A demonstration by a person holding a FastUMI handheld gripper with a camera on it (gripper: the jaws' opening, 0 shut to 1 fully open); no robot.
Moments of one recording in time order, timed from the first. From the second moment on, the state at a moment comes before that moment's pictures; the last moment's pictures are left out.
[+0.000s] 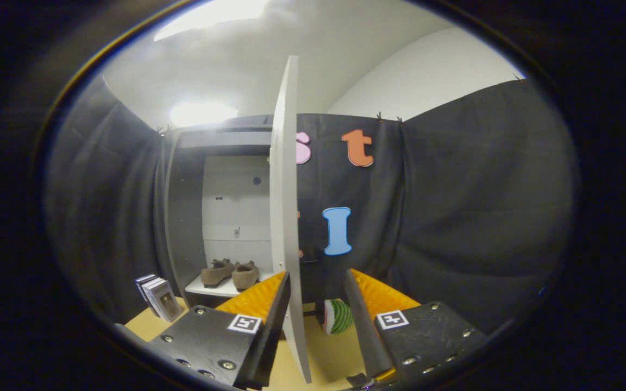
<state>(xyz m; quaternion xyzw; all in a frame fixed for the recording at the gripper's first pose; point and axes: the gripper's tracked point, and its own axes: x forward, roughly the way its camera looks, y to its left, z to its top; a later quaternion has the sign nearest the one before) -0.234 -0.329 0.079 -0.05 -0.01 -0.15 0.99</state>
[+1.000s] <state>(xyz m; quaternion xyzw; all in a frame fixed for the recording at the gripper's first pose) -0.213 -0.313 0.064 -0.01 0.01 -0.08 1.00</state>
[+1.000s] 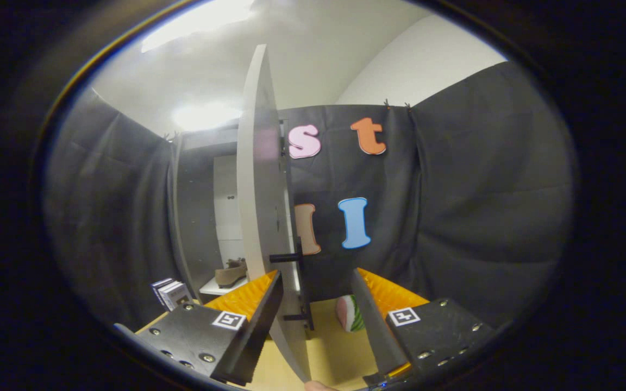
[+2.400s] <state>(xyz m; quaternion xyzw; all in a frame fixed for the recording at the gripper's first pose) -0.086 -0.073 -0.021 0.04 0.08 0.06 0.99</state>
